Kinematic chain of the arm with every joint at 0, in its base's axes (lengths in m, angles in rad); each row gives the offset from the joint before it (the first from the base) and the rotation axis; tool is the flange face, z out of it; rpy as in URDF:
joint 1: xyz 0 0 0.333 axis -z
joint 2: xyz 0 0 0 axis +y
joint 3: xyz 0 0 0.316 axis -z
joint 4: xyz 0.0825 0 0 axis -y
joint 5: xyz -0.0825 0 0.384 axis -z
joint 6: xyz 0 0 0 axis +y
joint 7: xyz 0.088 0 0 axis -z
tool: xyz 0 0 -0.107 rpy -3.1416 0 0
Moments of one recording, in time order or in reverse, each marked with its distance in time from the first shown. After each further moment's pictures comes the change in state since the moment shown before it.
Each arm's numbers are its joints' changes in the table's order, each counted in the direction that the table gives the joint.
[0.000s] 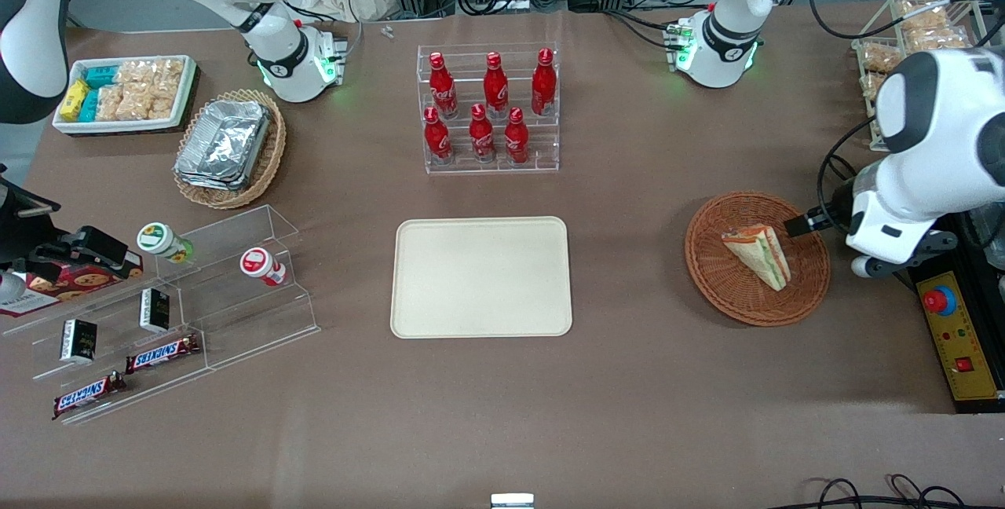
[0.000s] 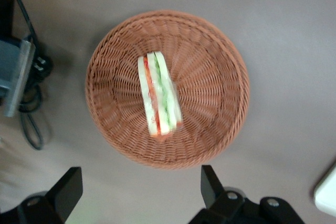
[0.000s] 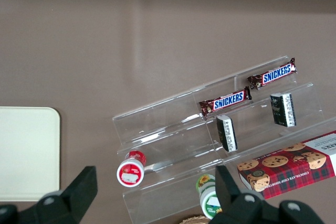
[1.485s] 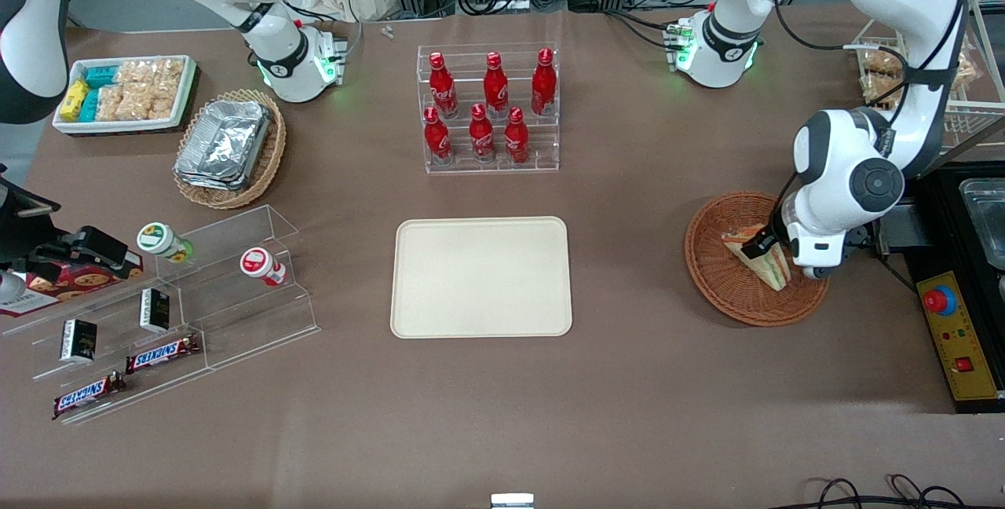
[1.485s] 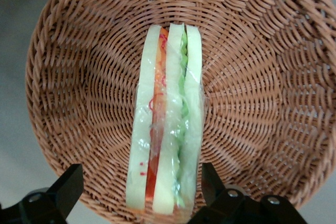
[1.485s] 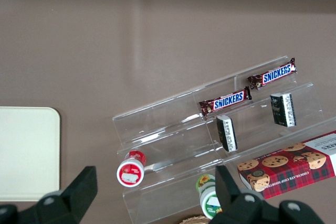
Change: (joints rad) arm -0.011 0.108 -0.007 -0.319 -0.018 -0.429 -0.276
